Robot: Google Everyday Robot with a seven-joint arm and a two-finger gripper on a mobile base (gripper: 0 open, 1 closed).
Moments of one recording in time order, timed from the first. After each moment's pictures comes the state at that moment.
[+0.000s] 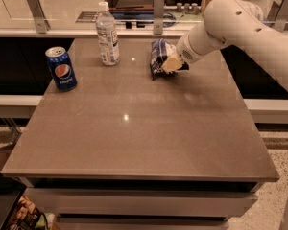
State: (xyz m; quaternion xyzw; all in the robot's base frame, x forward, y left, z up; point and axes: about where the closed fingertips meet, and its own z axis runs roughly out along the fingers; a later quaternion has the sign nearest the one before) arm 0.731 -0.100 0.846 -0.47 0.80 0.04 0.36
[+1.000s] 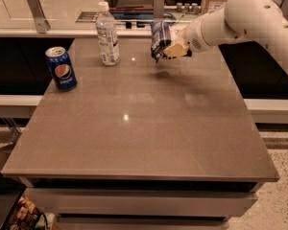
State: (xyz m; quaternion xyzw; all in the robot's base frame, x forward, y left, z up) arm 0.738 -0.099 0.899 -0.47 0.75 0.08 0.46
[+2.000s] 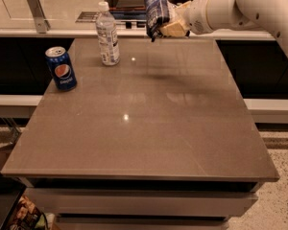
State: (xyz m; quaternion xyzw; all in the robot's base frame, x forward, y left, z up) arm 0.745 -0.087 0.970 -0.49 0.68 0.09 0.54
